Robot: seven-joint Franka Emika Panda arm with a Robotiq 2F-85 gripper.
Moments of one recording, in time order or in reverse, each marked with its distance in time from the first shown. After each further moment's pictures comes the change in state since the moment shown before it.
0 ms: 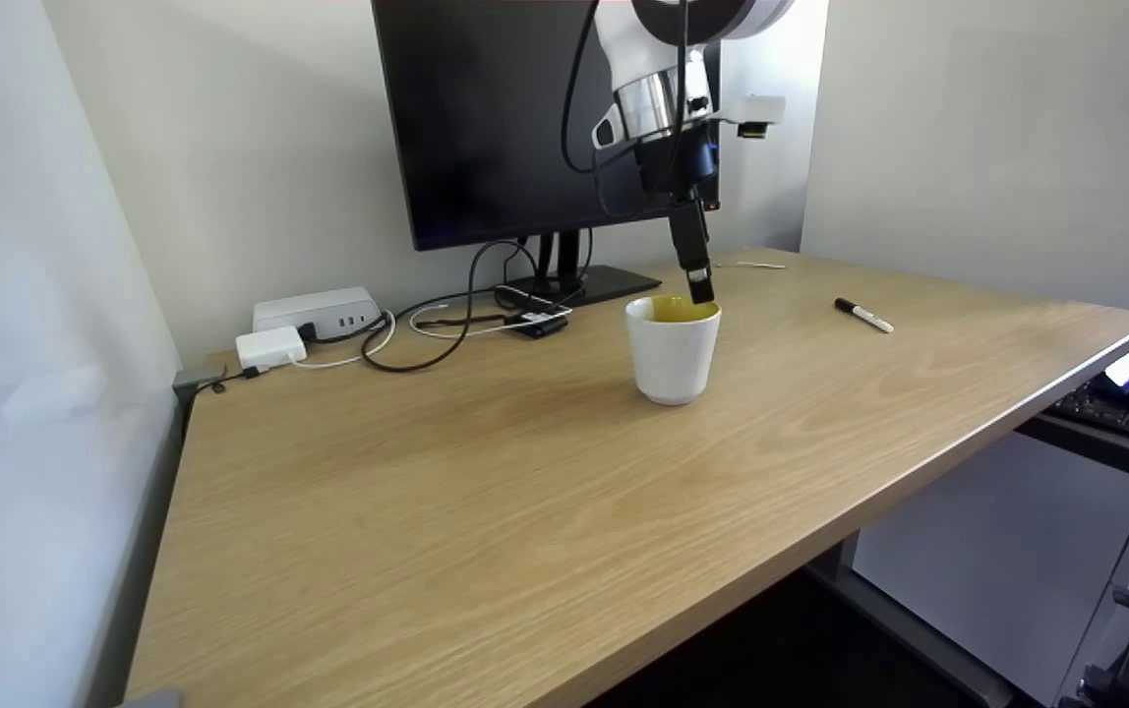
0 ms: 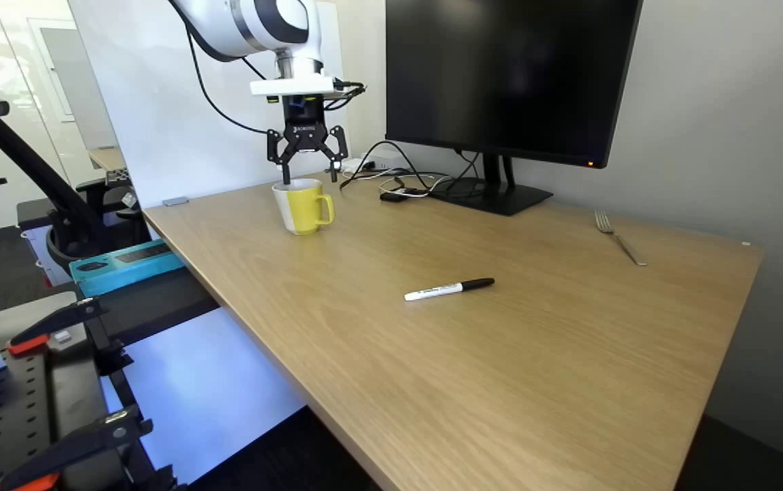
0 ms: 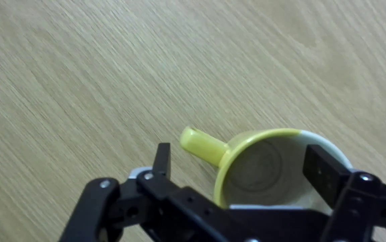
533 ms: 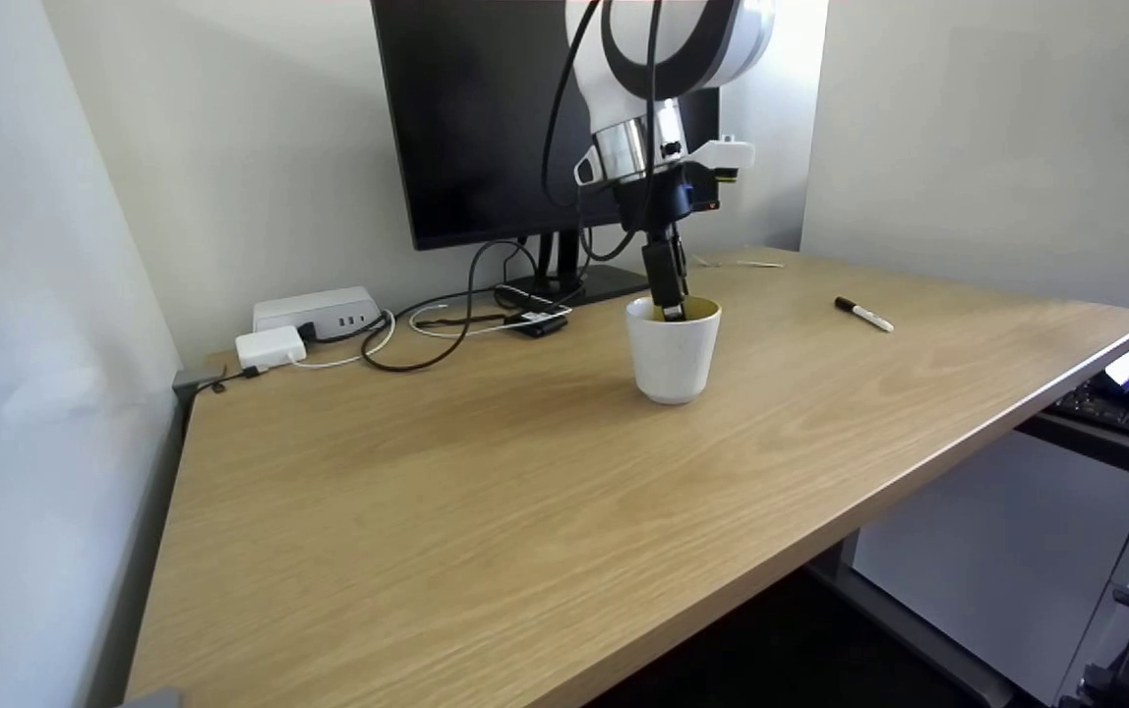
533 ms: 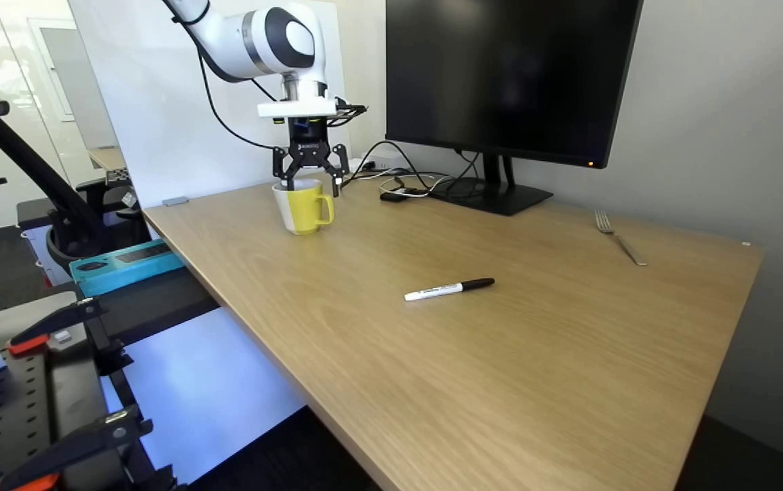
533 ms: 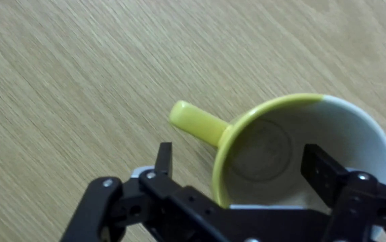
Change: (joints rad) arm 0.021 0.113 0.001 0.086 0.000 0.019 0.036
